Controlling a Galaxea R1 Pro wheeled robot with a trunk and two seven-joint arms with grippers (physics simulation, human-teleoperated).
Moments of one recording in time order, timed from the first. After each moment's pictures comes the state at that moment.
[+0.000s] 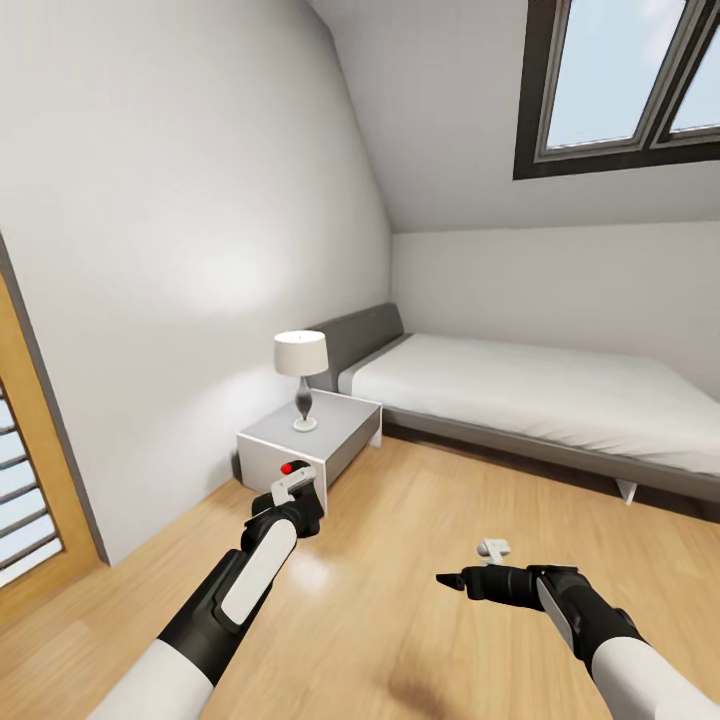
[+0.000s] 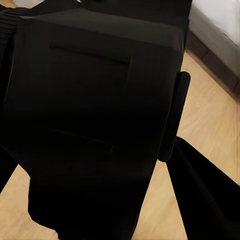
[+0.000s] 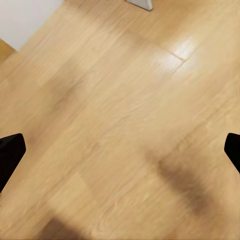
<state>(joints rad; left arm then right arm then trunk) -0.57 -0.06 -0.41 -1.15 0.92 0.40 0.73 -0.64 -0.14 -0.10 -0.48 0.06 0.41 0.78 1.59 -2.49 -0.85</state>
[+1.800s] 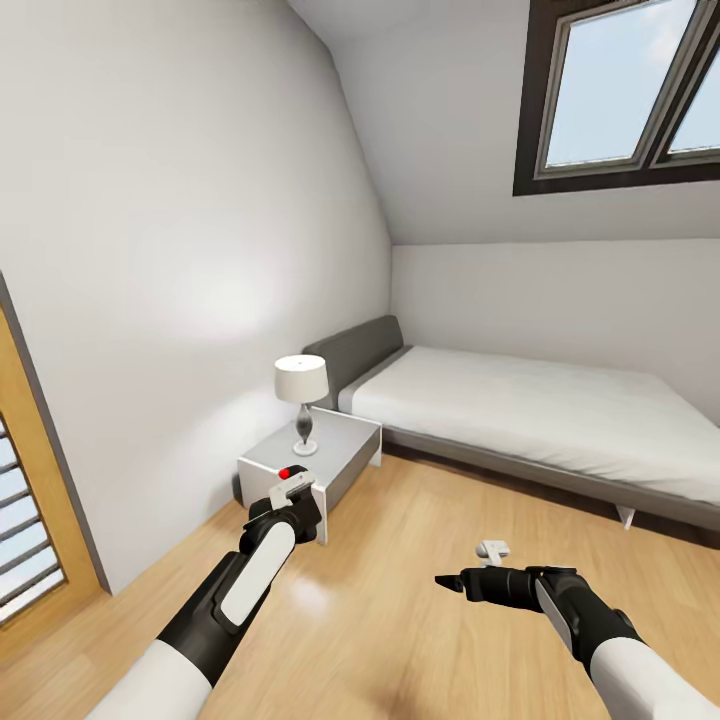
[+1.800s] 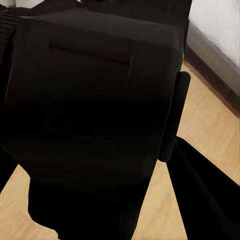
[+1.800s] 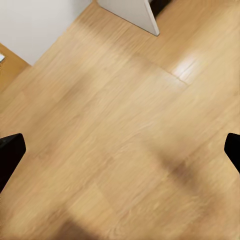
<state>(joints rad) -0.57 -0.06 -0.41 -1.12 0.92 0.40 0.73 -0.64 -0.14 -0.10 -0.47 0.06 0.40 0.78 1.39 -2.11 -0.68</state>
